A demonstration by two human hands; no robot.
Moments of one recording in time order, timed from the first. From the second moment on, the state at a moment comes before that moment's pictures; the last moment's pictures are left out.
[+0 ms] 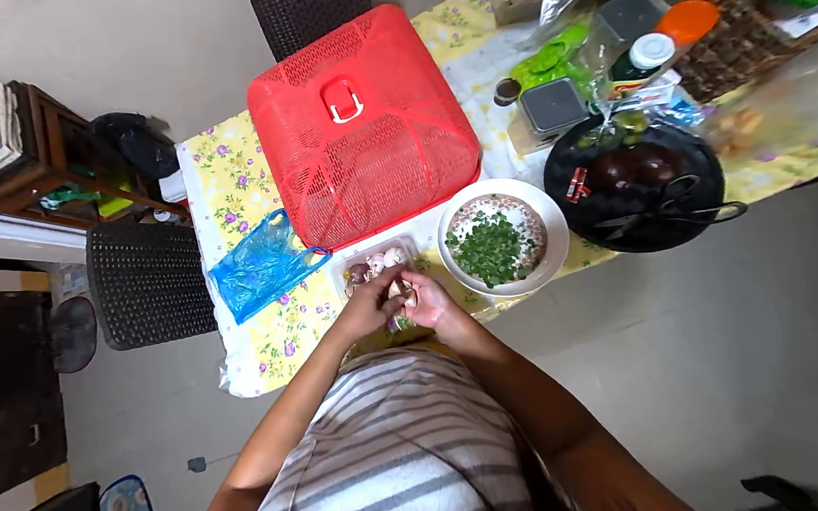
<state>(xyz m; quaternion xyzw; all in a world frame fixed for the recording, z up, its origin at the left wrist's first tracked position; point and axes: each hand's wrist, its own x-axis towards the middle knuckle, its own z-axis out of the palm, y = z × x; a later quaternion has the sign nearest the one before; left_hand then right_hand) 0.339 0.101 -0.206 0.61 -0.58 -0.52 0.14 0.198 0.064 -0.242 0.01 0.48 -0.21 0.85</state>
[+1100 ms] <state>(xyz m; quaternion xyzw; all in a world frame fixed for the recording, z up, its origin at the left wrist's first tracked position) 0.571 0.428 -0.205 0.49 0.23 -0.48 0.69 0.461 0.279 -0.231 -0.27 0.32 0.05 0.91</state>
